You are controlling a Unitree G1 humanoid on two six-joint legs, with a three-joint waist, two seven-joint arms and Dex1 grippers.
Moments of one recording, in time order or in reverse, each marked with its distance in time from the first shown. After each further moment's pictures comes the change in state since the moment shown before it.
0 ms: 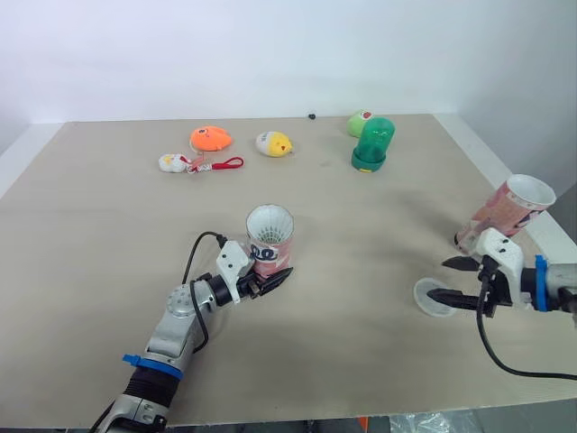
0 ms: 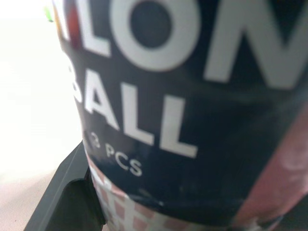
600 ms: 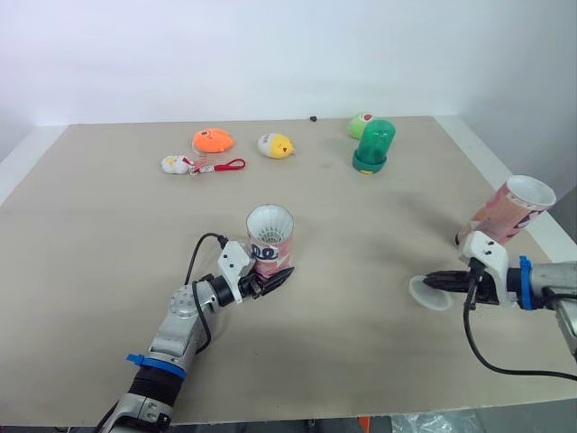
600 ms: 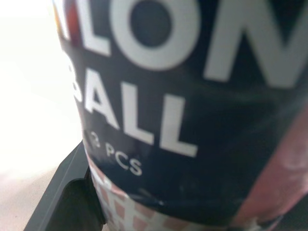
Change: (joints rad) left arm -0.008 -0.022 0.004 0.045 0.000 -0.013 0.003; right arm -0.063 0.035 0.042 0.066 -0.024 -0.050 0.011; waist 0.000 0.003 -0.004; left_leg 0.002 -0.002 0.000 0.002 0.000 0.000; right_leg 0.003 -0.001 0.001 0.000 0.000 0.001
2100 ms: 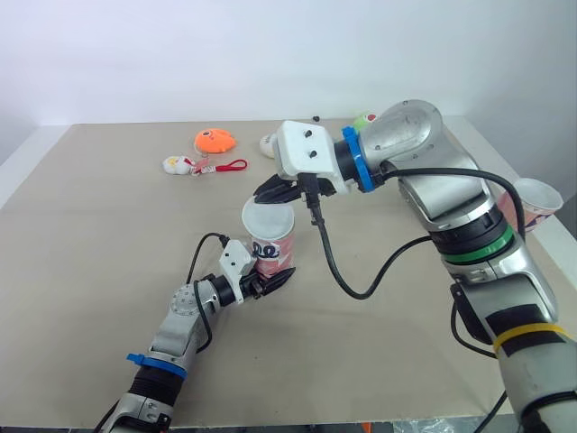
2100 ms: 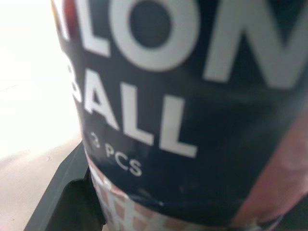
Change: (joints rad) left arm 0.007 0.003 -0.005 -0.037 -0.011 0.082 -0.004; right arm -0.920 0.449 0.501 -0.284 -0.106 0.195 0.065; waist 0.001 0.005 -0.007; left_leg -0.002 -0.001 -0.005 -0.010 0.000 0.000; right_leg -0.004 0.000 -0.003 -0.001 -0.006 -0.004
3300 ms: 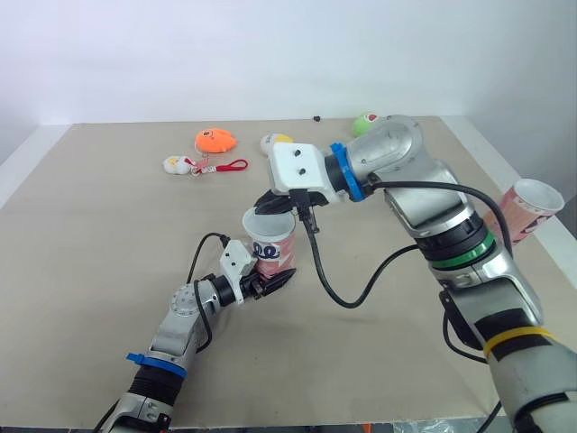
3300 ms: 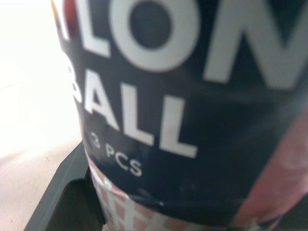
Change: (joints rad) left arm -0.001 0.000 -0.001 0.001 0.001 0.000 0.001; right arm 0.036 0.055 0.014 0.022 -0.087 -0.031 0.034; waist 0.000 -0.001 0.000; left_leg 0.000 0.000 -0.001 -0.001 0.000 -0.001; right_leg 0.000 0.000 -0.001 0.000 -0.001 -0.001
